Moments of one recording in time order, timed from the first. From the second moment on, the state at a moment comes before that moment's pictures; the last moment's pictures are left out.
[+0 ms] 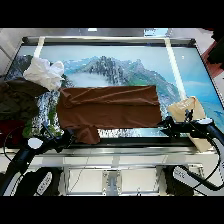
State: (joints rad) left arm 0.04 -0.70 0.15 0.84 -0.78 -1.78; right arm -0.48 -1.16 0.49 -0.79 1.01 1.40
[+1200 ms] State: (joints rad) left arm 0.04 -0.69 0.46 1.05 -1.01 -1.68; right arm -0.62 -0.92 0.48 -0.70 1.14 1.28
